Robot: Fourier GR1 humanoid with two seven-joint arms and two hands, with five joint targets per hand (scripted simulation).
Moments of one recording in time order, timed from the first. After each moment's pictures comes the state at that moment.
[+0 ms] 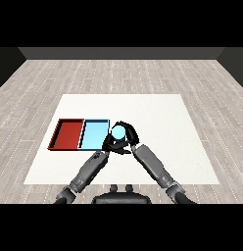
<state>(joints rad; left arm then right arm) -0.44 0.00 -0.47 -1.03 0.34 0.26 -0.41 -0.53 0.00 0.46 -1.25 -0.21 -0.28 -0.28</state>
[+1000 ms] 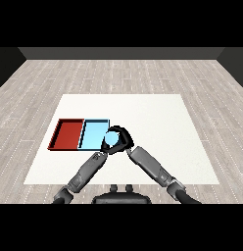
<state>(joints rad) -0.44 0.04 -0.51 -1.02 0.19 0.50 -0.41 -0.58 -0.02 0.61 -1.21 -0.30 -0.36 -0.33</state>
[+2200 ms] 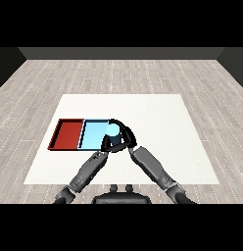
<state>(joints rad) -0.44 0.01 -0.48 -0.98 0.32 0.43 -0.42 -0.53 -0.01 0.53 -1.26 -0.35 -0.29 -0.28</state>
